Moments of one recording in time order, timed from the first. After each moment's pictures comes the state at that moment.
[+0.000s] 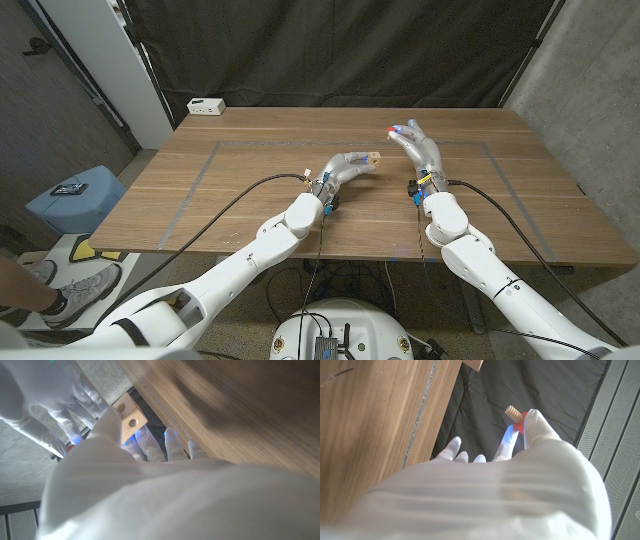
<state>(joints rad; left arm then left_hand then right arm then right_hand) 0.74 0.31 0.73 -1.33 -0.08 -0.20 0.25 0.97 0.01 0.29 -0.15 0.18 0.84 -0.22 0.20 0.19 0.83 -0.22 0.25 0.42 0.44 -0.05 0.22 0.19 0.11 0.11 0.19 0.17 -1.05 -0.47 -0.39 -1.69 0.34 0.25 -0.41 0.94 -0.04 0.37 -0.16 0.19 0.71 -0.19 0.61 0.39 0.07 -0.14 0.18 0.18 0.00 -0.03 0.21 0.19 0.26 0.00 0.19 0.16</state>
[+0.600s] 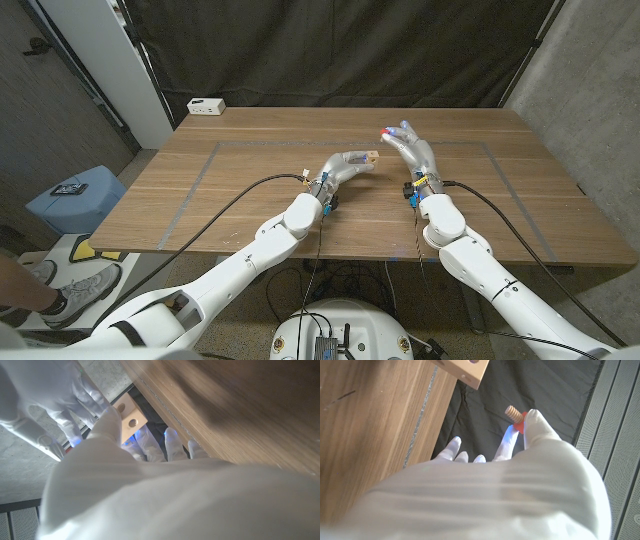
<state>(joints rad) 0.75 0.31 0.73 -1.34 -0.08 -0.20 0.26 0.97 0.01 0.29 -0.15 0.18 0.84 -0.22 0.20 0.19 0.83 -0.22 0.25 0.42 0.44 -0.05 0.22 0.19 0.11 0.11 0.19 0.17 -1.05 -0.47 -0.41 -1.69 0.35 0.25 -0.38 0.94 -0.04 0.37 -0.16 0.19 0.70 -0.19 0.61 0.39 0.07 -0.13 0.18 0.18 0.00 -0.03 0.21 0.19 0.26 0.00 0.19 0.16</state>
